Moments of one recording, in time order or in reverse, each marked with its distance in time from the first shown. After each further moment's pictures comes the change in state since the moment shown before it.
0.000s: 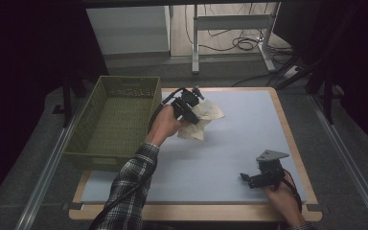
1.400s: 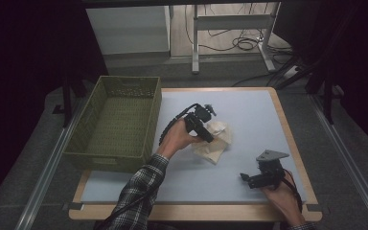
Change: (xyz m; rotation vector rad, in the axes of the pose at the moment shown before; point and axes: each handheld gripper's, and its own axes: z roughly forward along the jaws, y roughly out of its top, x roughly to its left) left arm -0.028 -0.008 0.044 -0.009 0.007 0.057; right arm 0.000 0.000 0.000 0.001 0.002 -0.002
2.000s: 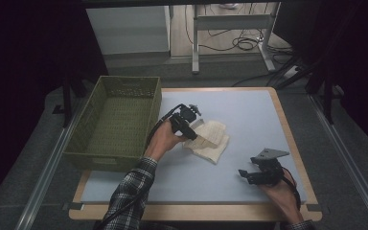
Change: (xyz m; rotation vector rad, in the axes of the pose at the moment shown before) left arm 0.025 -0.034 -0.010 0.013 0.084 -0.074; right arm 0.004 0.011 -0.004 -0.035 0.064 0.007
